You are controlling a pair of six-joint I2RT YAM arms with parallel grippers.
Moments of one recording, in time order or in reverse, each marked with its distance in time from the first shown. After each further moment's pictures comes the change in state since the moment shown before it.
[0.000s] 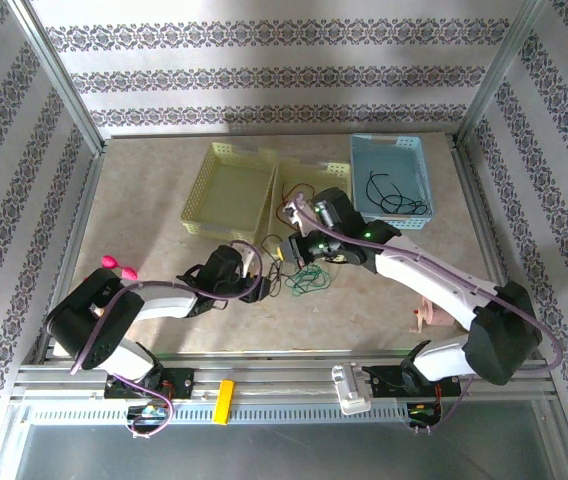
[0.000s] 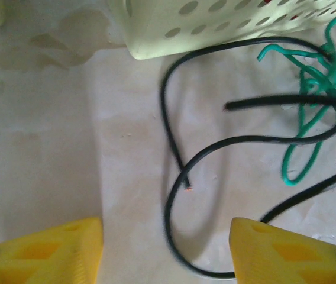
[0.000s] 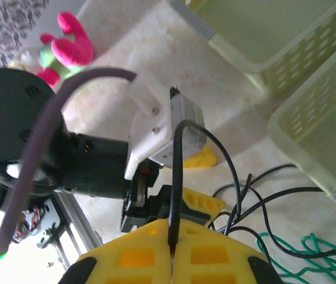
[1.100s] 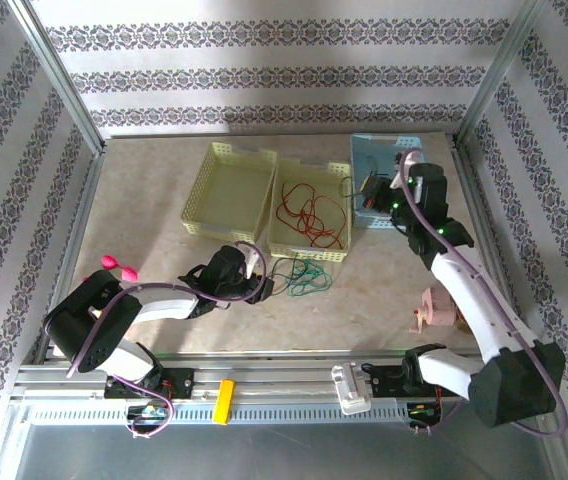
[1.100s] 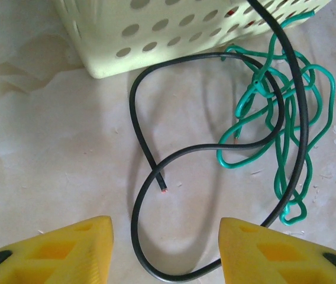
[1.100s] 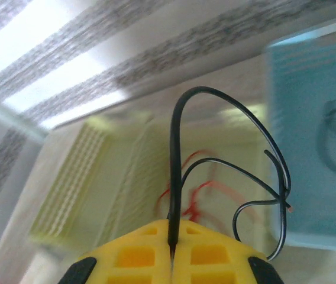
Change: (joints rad) left arm -0.040 -0.025 0.005 0.005 0.003 0.042; right arm -0.521 -0.191 -0.060 0.195 0.268 0.225
